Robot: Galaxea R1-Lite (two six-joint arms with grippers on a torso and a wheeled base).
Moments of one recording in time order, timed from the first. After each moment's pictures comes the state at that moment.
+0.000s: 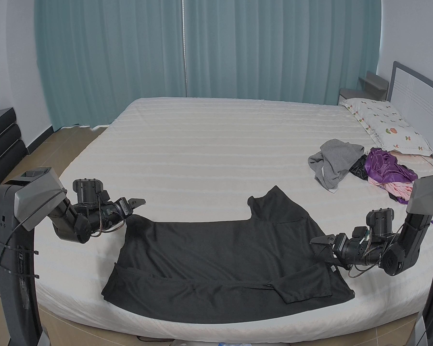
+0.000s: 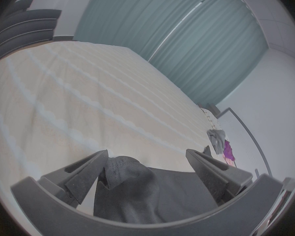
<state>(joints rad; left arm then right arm) 0.01 2.46 -1.12 -0.82 -0.36 -0.54 0.06 2.26 -0.47 -1.08 0.48 0.76</state>
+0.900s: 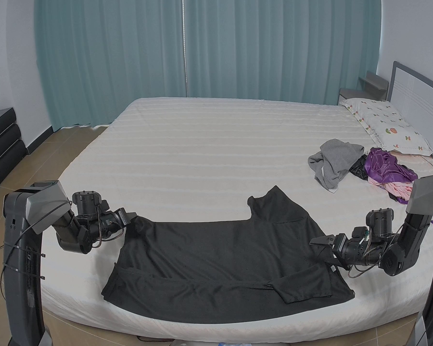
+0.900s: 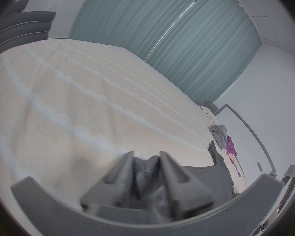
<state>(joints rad) 0.06 2.58 -1.12 -0.96 -0.41 -0.49 0.07 2.26 -0.47 -1.08 0.48 0.76</state>
